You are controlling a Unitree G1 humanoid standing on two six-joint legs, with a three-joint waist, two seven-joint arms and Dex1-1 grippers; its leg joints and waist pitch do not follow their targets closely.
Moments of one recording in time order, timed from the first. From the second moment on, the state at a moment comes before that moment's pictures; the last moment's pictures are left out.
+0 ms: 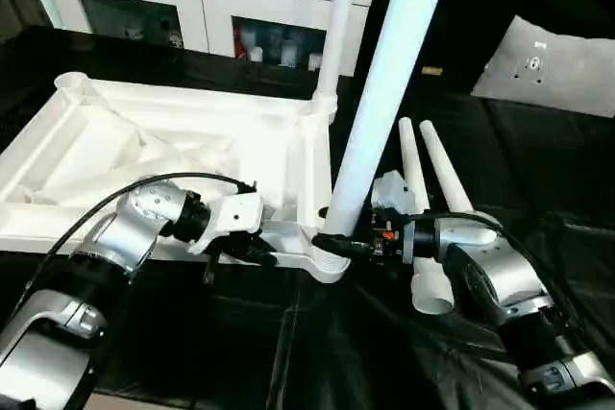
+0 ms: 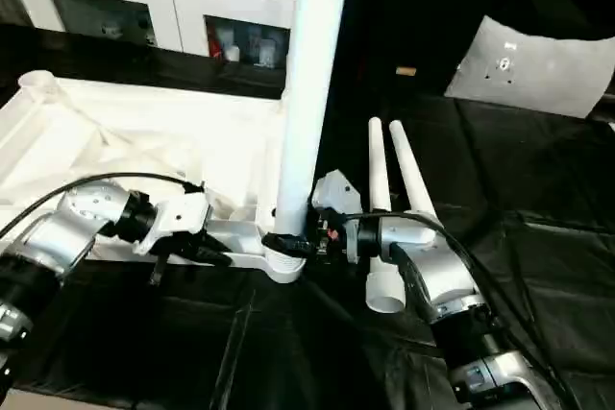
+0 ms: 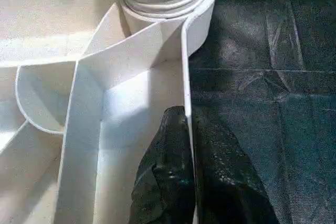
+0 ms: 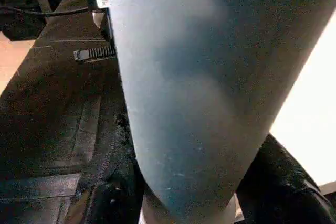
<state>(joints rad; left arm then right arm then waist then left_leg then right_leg) -0.67 0.57 -0.41 0.62 0.00 -0.13 -1.37 -0.43 -0.33 0.26 0.29 0.23 0.14 1.10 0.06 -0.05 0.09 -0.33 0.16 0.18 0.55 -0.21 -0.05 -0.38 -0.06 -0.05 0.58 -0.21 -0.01</state>
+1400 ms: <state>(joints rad) -0.32 0.55 -0.29 -0.03 -0.04 0.38 -1.03 -0.37 -0.10 0.08 0.31 0.35 0.17 0.73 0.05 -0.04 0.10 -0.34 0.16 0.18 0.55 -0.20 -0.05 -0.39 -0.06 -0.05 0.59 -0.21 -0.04</state>
